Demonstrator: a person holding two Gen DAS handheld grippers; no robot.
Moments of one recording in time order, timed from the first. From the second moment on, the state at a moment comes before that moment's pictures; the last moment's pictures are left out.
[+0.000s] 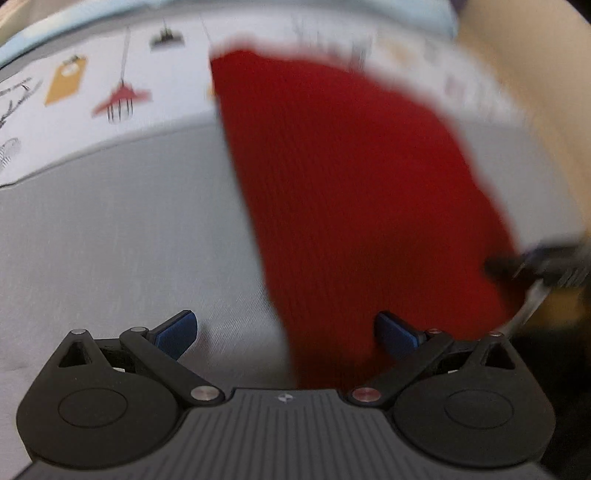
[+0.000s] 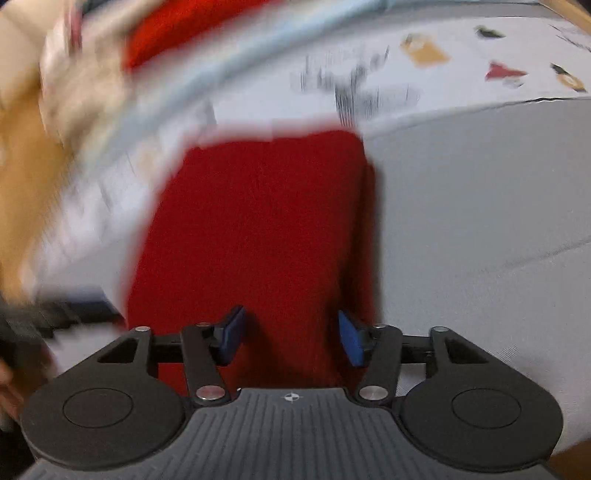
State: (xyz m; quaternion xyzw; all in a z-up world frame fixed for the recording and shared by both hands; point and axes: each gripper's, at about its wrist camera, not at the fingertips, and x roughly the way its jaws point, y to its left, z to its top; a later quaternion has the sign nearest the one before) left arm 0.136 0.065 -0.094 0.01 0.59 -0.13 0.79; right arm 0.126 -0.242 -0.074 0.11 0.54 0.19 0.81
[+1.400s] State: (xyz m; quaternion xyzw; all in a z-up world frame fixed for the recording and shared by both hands) left arm 0.267 0.110 -0.124 -0.33 0.57 -0.12 0.74; right arm 0.216 -0.254 -0.126 0.33 0.54 0.18 0.75
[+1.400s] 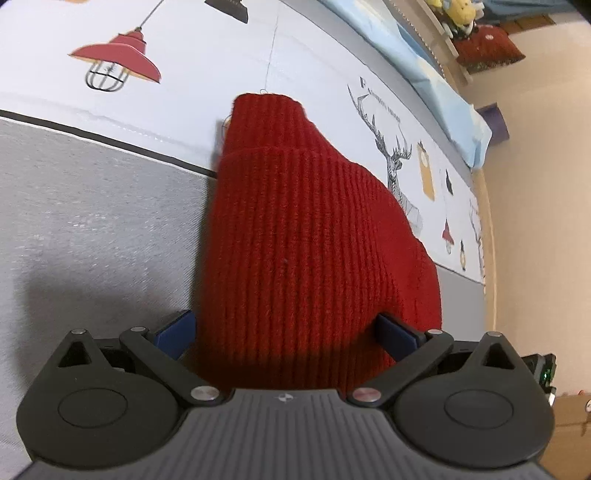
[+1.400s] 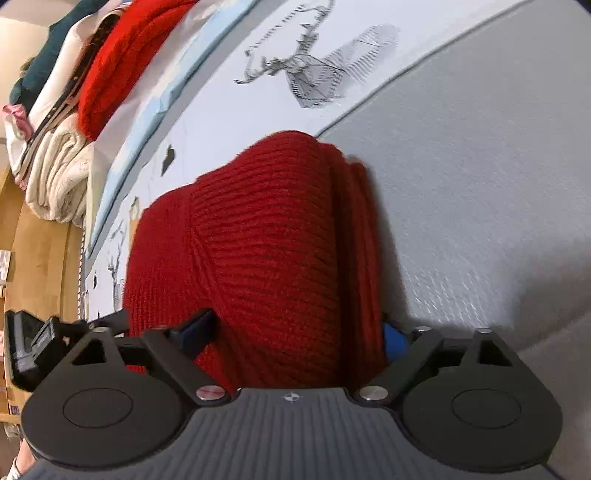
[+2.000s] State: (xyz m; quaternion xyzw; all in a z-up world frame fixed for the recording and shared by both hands) left arm 0.314 0.136 -0.043 -0.25 0.44 -0.09 0.86; right arm 0.267 -0.208 -0.070 0.32 0.42 0.19 0.83
